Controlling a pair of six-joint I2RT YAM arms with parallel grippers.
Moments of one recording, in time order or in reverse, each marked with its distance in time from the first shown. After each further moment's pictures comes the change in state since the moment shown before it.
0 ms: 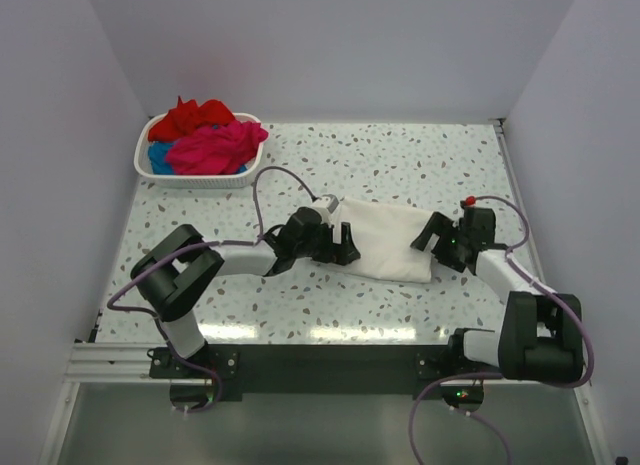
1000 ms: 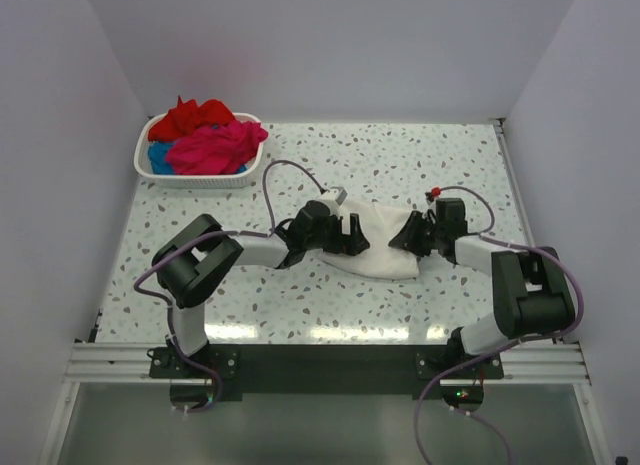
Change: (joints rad) left arm 0.003 0.138 0.113 0.087 -0.008 0.001; right arm 0.168 0.248 0.036 0.310 -0.192 0.058
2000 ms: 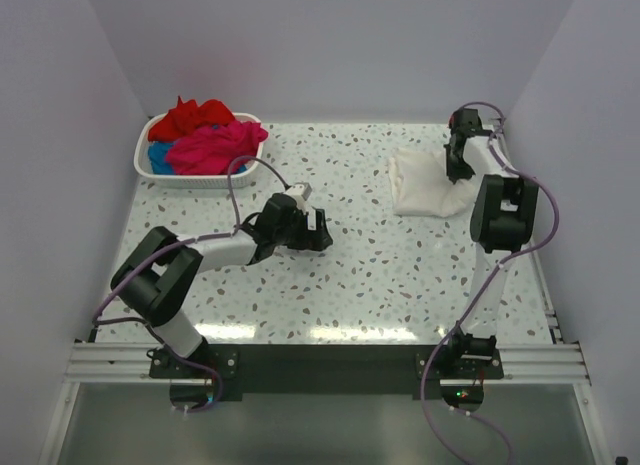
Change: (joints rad) left arm 0.167 -0.214 -0.119 -0.238 -0.012 0.104; right arm -0.167 0.705 1.228 -0.785 0.660 -0.558
